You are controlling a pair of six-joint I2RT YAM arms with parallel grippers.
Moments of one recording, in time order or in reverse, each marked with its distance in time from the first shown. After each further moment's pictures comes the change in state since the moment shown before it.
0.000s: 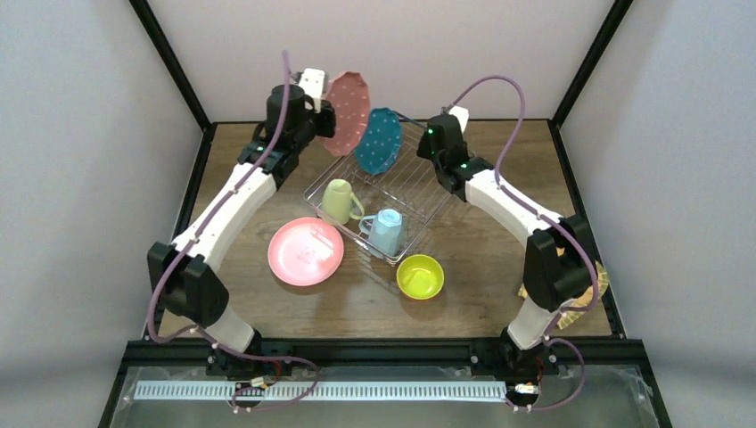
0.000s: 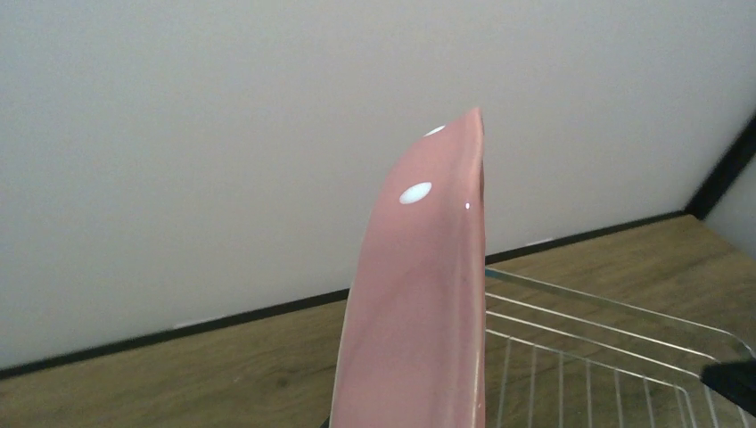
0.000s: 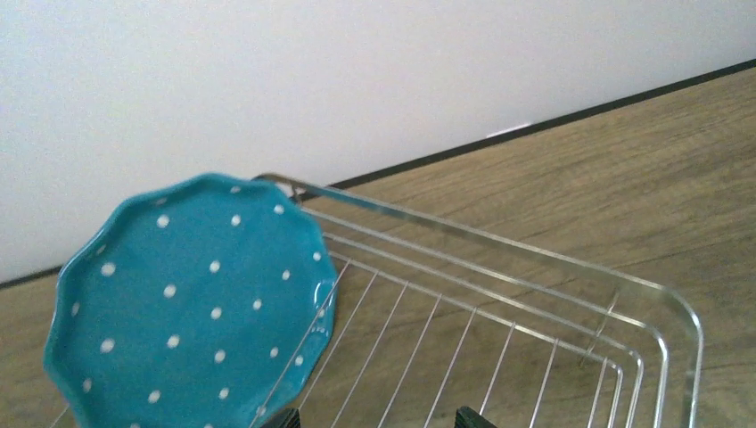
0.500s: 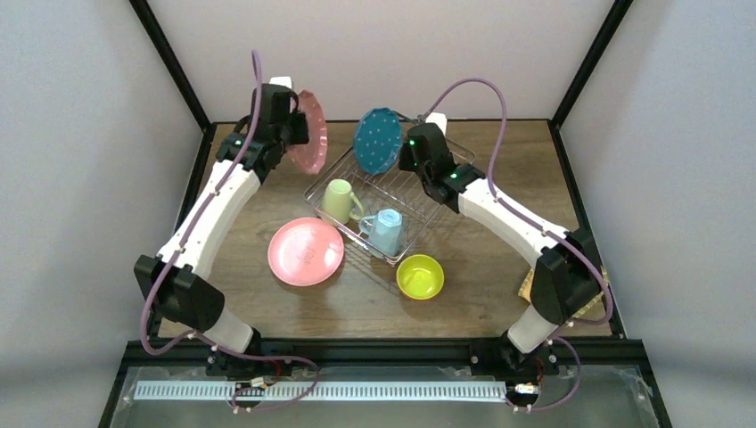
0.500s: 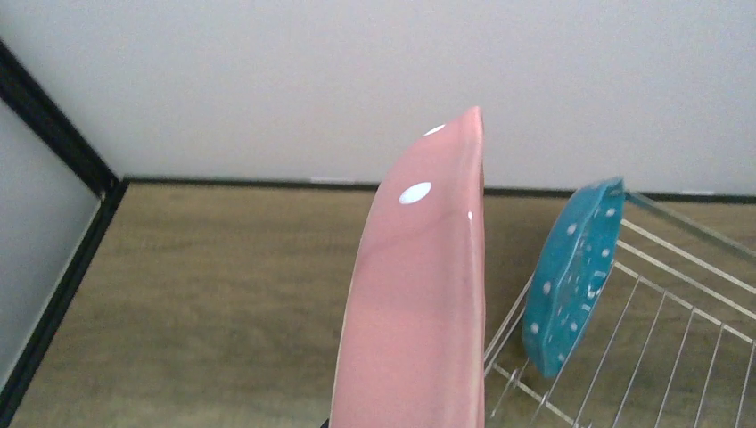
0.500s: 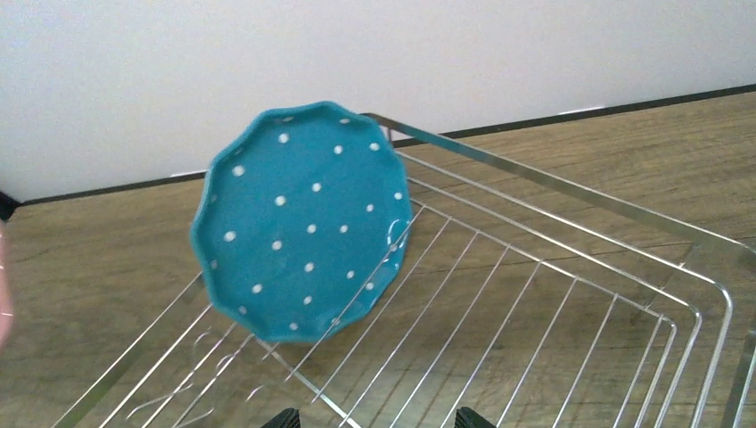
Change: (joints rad) left arm 0.055 -0.023 0.095 -0.414 -0.201 -0.163; right arm 0.147 -0.088 0.006 -0.111 0.008 -0.034
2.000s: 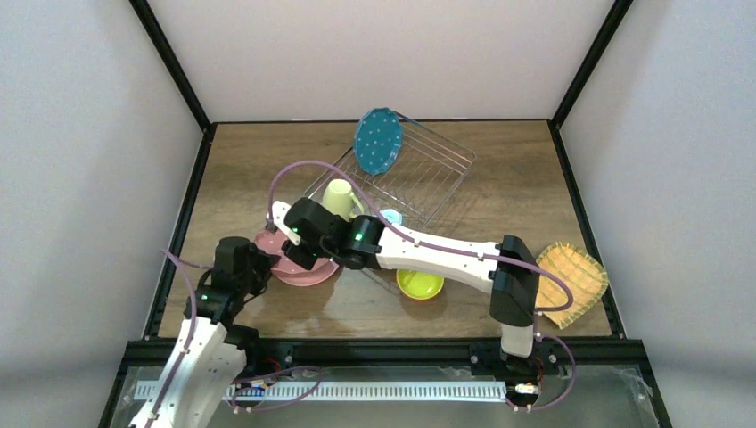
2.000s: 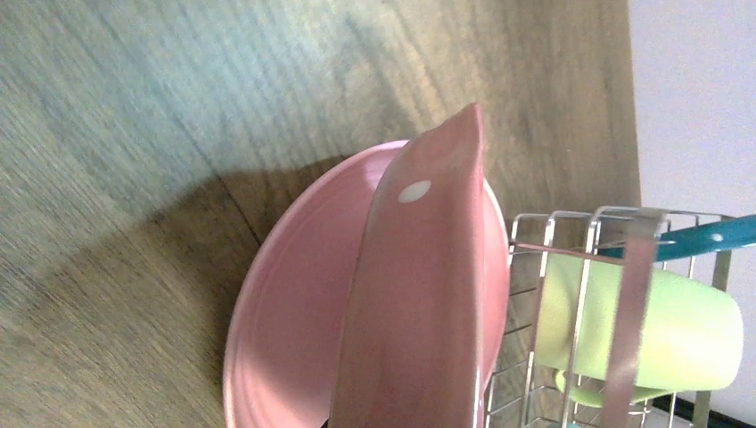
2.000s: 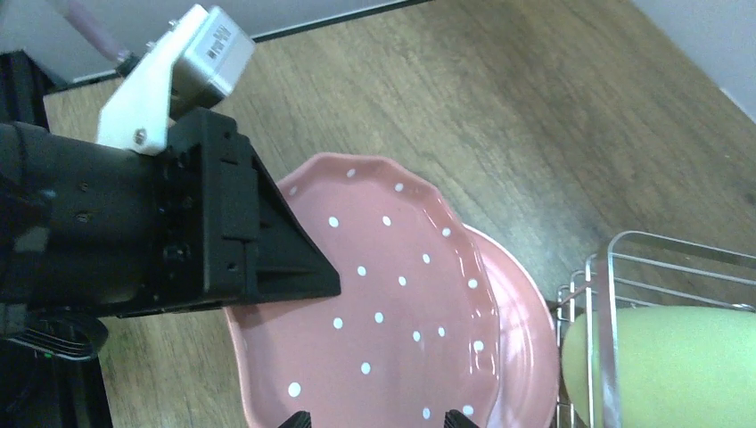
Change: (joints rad) left arm 0.154 -1.015 -1.274 0.055 0.273 -1.086; right arm 0.613 0.268 0.329 -0.224 -0.257 -0.507
